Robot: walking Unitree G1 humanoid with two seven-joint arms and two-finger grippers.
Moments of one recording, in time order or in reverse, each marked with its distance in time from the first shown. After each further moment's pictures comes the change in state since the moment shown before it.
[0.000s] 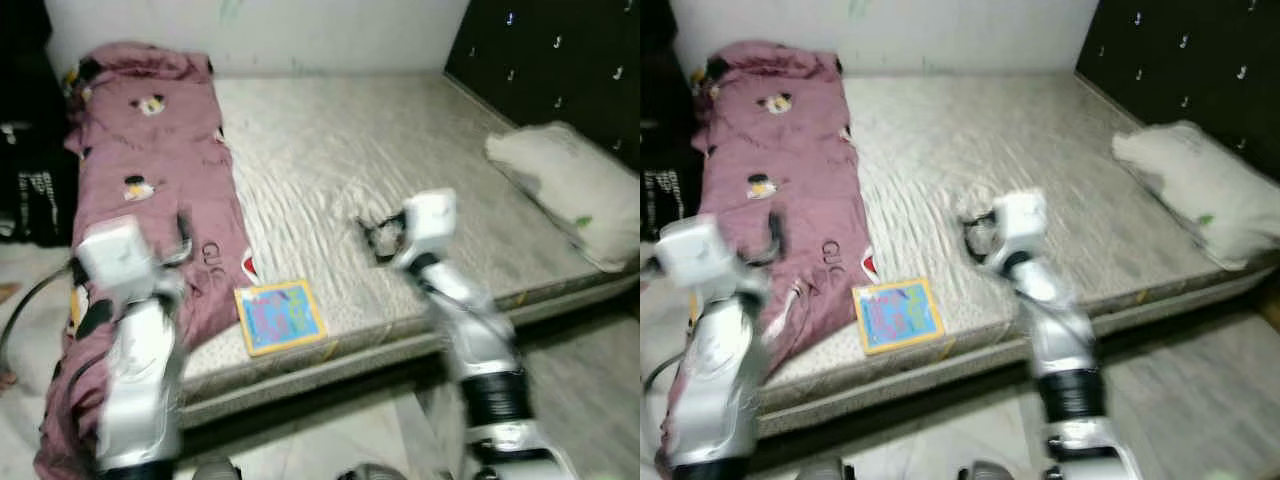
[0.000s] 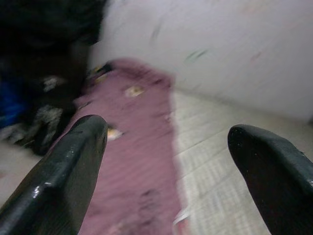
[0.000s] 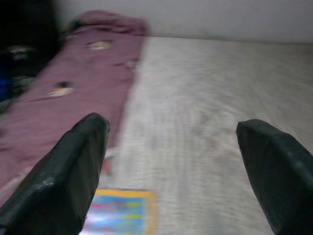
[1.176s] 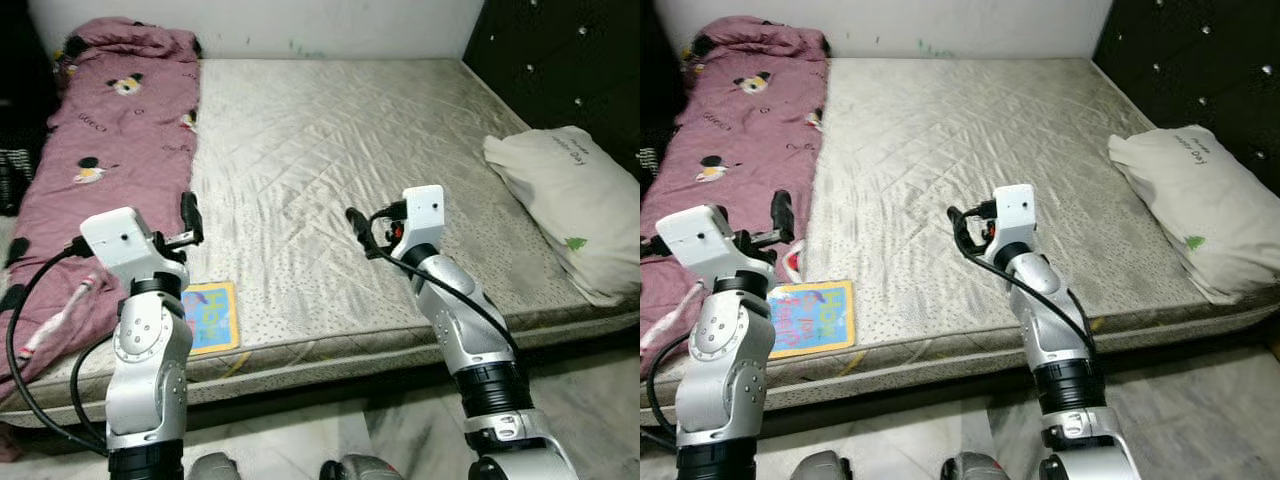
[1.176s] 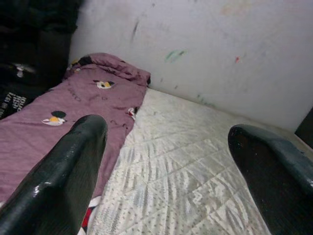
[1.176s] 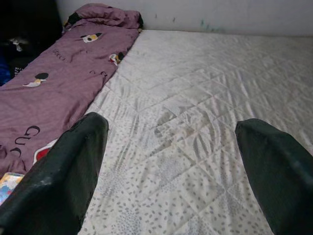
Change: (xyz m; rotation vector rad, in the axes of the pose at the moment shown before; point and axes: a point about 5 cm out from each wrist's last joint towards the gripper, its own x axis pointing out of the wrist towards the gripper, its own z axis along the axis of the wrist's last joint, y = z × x) left arm 0.012 -0.023 0.021 -0.108 -0.054 -0.101; right arm 0.004 -0.011 0.008 0.004 -0.007 -0.038
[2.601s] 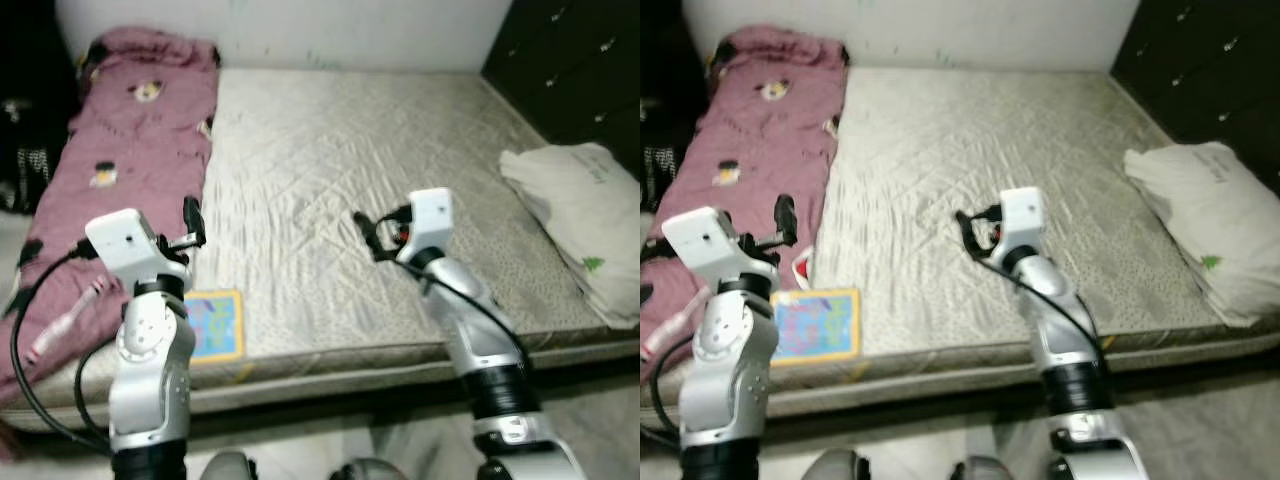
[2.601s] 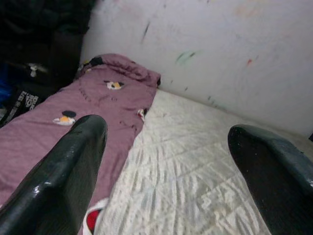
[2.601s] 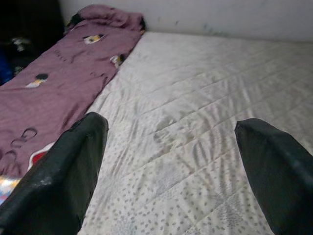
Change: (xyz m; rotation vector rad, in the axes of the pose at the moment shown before) left arm 0.001 0.002 0.000 0.010 0.010 0.028; right arm -0.002 -0.004 -0.002 0.004 -0.001 -0.007
